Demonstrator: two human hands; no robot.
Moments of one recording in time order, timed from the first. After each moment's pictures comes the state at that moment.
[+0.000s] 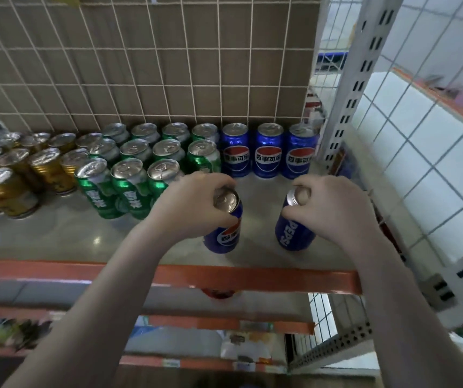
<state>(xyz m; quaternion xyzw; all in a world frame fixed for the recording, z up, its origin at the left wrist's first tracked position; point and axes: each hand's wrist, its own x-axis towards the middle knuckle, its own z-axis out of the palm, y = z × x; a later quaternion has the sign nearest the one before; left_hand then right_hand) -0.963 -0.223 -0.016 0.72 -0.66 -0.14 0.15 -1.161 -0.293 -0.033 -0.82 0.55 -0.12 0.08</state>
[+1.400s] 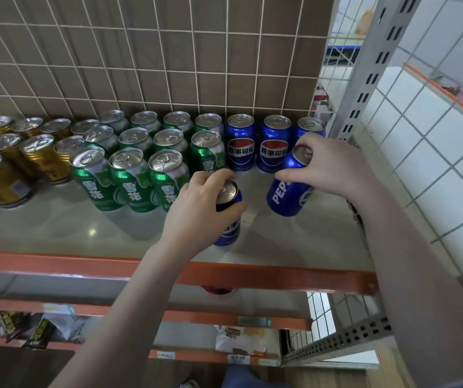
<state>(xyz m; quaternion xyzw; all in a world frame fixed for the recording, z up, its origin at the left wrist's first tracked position) -0.966 -0.223 -0.066 0.76 -0.58 -0.12 0.27 -1.143 -0.356 -0.027 -0.85 0.50 -0.12 0.10</state>
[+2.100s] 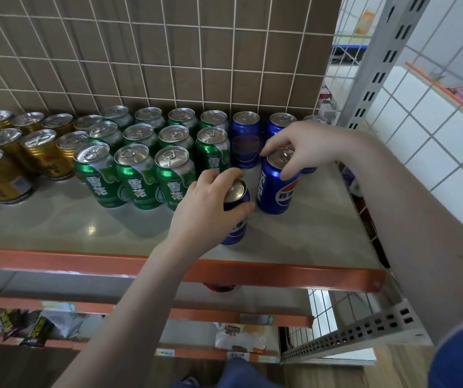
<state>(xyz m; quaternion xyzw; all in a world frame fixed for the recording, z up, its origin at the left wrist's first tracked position) -0.962 -0.221 -0.069 0.74 -0.59 -0.14 0.27 -1.103 -0.377 0.007 -0.92 0.33 0.08 0.18</state>
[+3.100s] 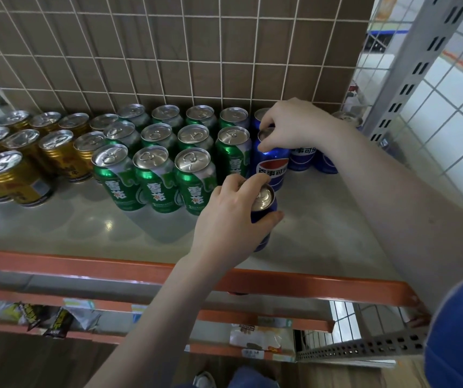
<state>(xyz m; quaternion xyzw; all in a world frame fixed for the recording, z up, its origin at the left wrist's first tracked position) -0.959 -0.221 -0.075 0.73 -0.62 -0.11 0.28 -1.030 -0.403 -0.009 -0.92 0.38 -0.01 0.09</state>
